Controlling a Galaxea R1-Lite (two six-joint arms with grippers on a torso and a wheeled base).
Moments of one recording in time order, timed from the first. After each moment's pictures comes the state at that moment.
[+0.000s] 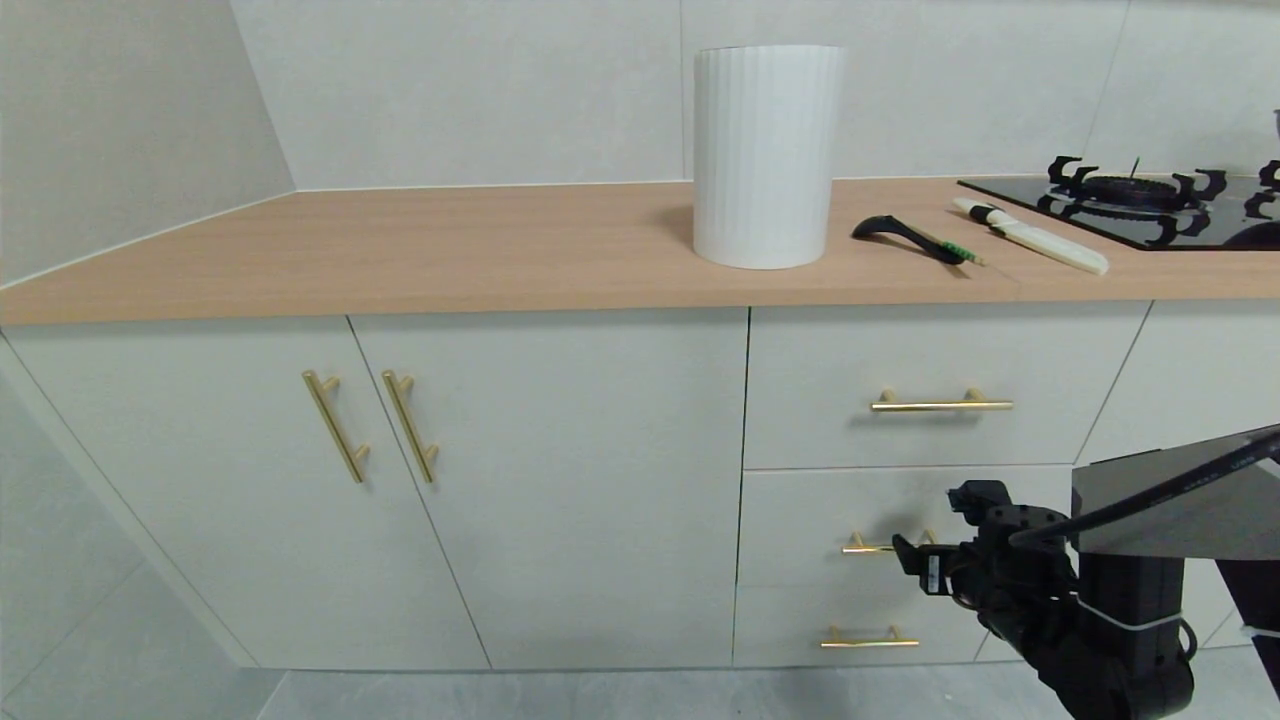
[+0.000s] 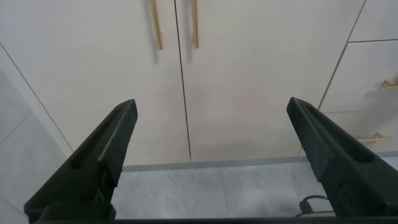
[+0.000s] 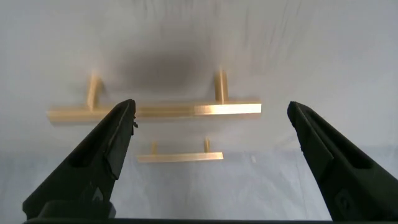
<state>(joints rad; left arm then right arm) 0.00 0.00 0.00 0.00 -0.04 0.02 0.22 2.47 -0.52 -1.52 -0.24 0.11</state>
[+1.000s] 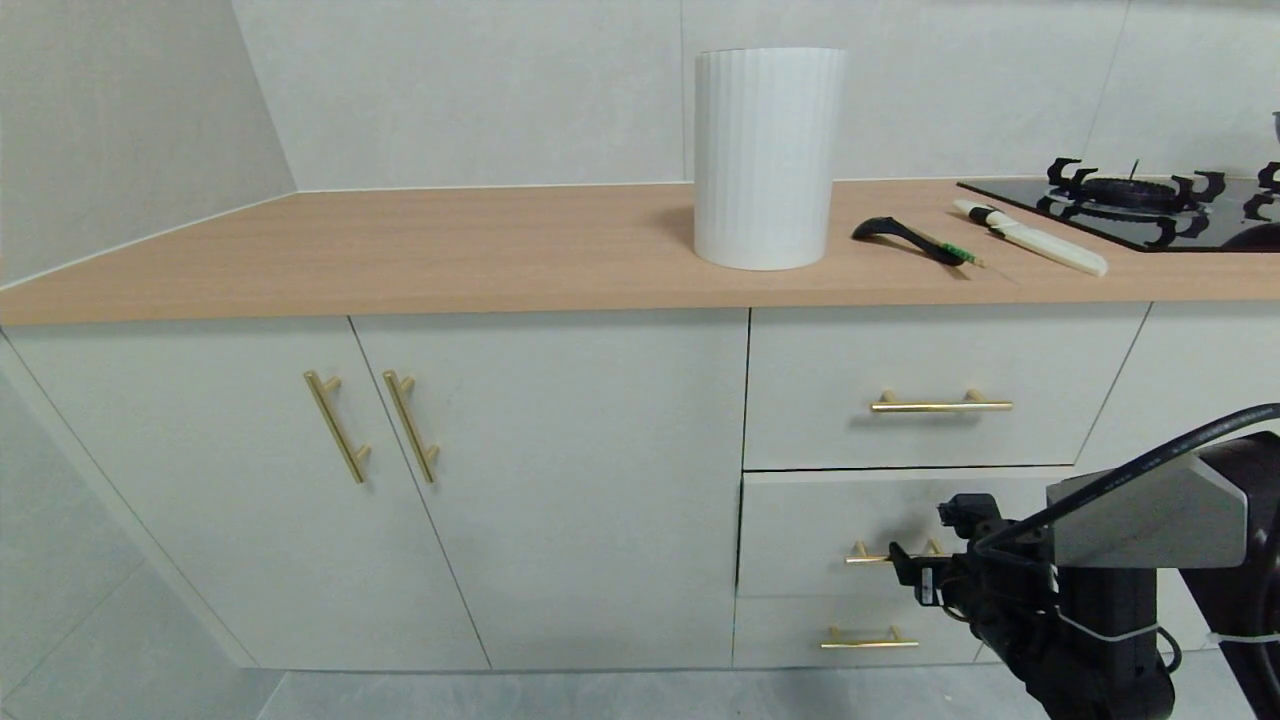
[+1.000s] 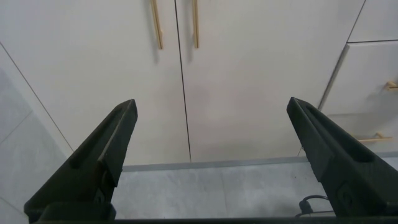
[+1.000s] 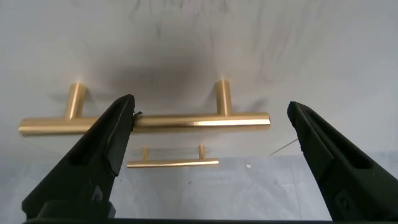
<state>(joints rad) 0.00 0.00 0.00 0.00 -0.04 0.02 0.23 2.56 -0.53 -1.55 -0.27 0.07</state>
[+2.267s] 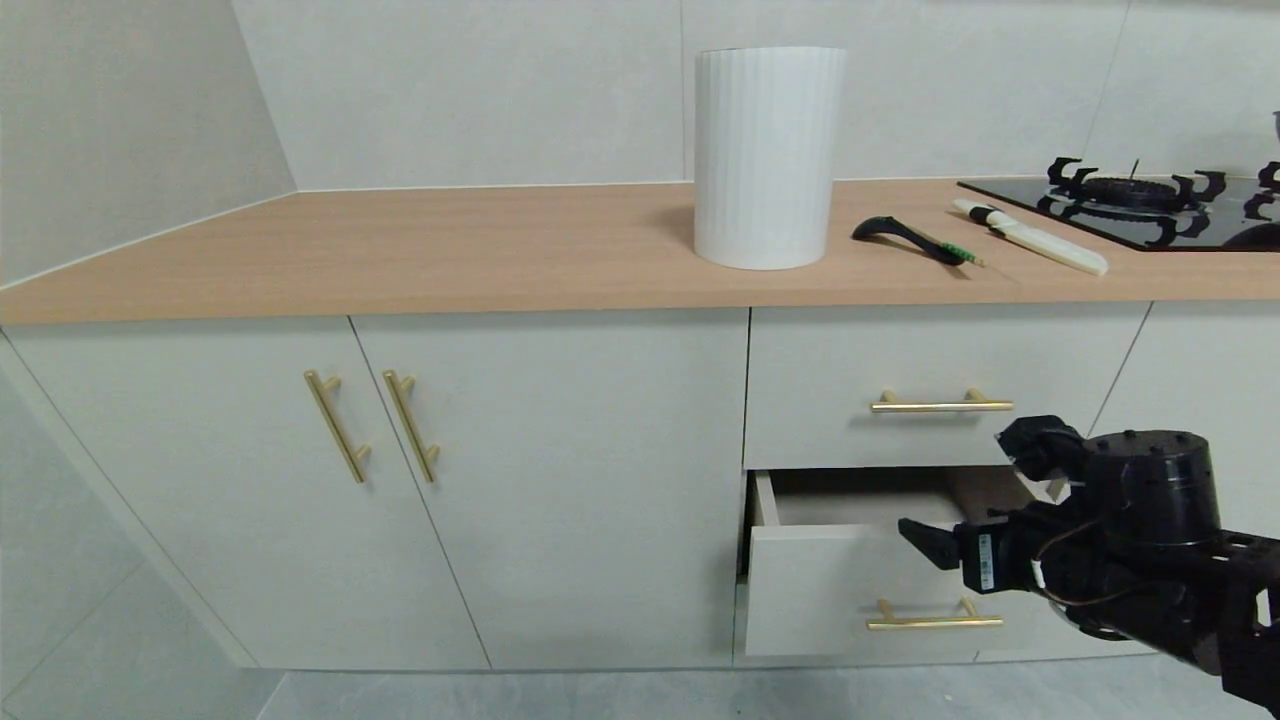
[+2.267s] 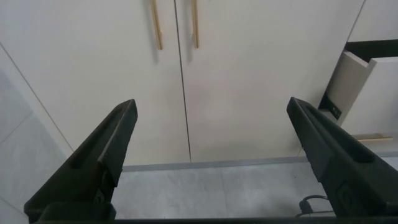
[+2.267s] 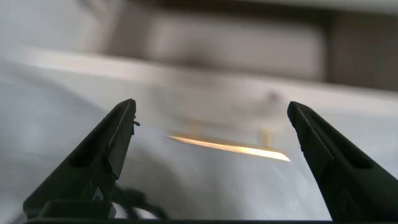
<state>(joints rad) 0.00 0.00 0.00 0.00 -0.04 0.02 0.38 1.71 -0.43 -0.80 -0.13 0.15</state>
